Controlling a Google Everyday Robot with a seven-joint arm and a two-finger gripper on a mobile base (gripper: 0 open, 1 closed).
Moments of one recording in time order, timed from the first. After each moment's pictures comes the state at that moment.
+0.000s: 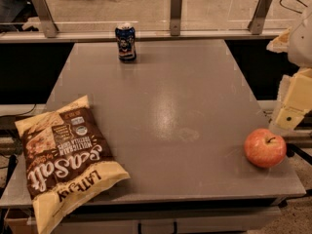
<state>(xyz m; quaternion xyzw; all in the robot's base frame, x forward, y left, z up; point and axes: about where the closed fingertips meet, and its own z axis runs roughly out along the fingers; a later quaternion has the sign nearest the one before) 0.438 -0.217 0.976 -0.60 0.78 -0.03 0.16</state>
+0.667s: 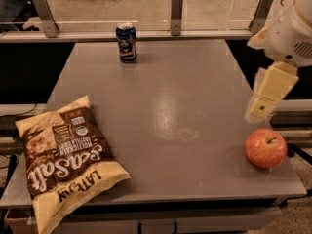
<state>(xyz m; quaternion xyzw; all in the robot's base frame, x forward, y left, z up) 0.468 -0.192 0.970 -0.61 0.77 -0.01 0.19</state>
